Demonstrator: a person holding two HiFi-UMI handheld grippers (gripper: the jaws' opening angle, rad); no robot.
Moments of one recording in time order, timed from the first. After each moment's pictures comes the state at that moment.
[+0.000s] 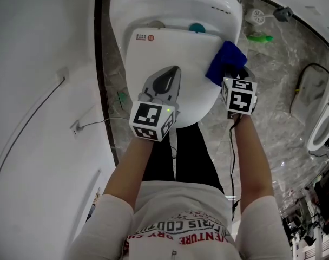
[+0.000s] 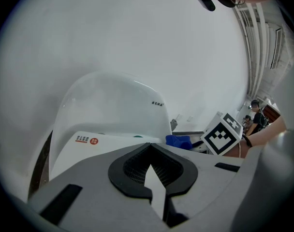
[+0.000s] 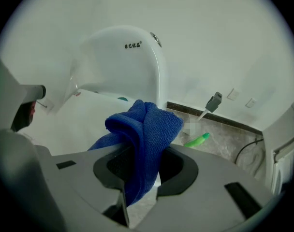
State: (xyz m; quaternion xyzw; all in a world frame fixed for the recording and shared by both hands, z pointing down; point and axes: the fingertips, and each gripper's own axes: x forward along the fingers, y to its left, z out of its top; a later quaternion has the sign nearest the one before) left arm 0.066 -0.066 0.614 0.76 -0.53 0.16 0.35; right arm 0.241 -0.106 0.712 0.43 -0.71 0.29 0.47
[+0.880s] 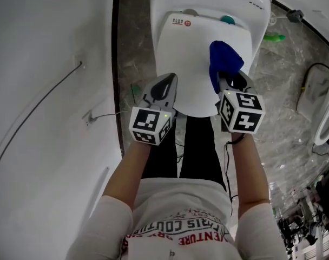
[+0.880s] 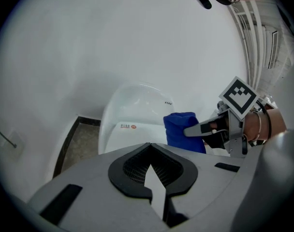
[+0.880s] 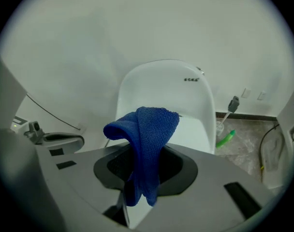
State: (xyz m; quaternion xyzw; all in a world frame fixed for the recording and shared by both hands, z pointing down) left arm -0.049 0.042 0.593 0.76 -0.53 0.16 0.35; right arm 0.084 -0.020 0.603 0.41 -0.77 0.33 0.37
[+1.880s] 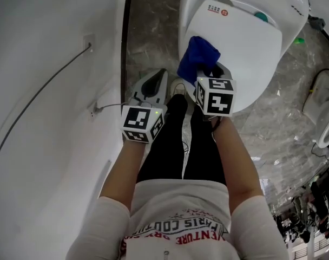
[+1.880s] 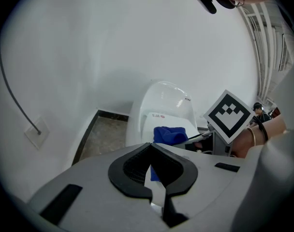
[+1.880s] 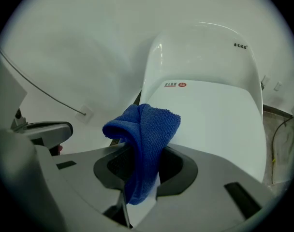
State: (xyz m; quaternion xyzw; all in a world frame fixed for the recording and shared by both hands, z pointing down) left arm -0.170 0.100 0.635 0.71 -0.57 0.17 0.37; right arm -0.068 0.053 0.701 0.36 -0.75 0.36 0.41
